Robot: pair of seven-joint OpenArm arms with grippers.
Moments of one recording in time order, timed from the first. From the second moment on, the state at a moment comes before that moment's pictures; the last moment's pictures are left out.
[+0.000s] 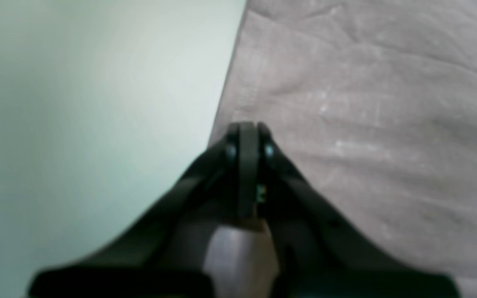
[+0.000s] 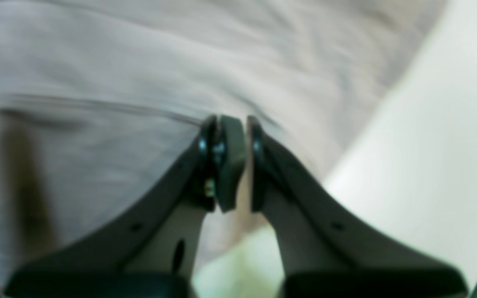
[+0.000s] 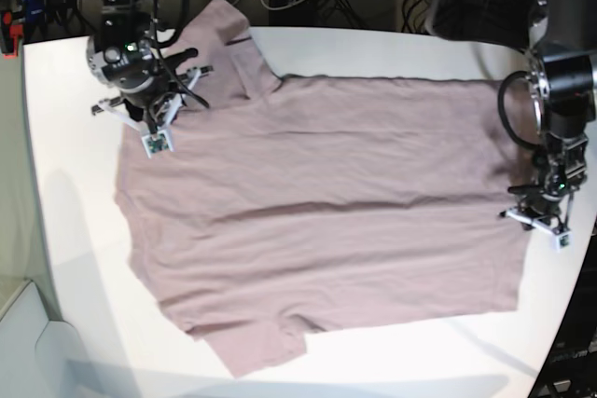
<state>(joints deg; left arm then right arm) -34.7 -27.0 -6.2 14.5 -15.1 -15.7 3.4 -16.7 1.4 6.8 106.6 -6.9 20.8 -52.3</state>
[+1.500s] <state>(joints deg) 13.2 -14.5 -37.5 92.7 -28.0 -14.5 48.8 29.0 4.2 2.2 59.3 -6.6 21.0 -41.3</state>
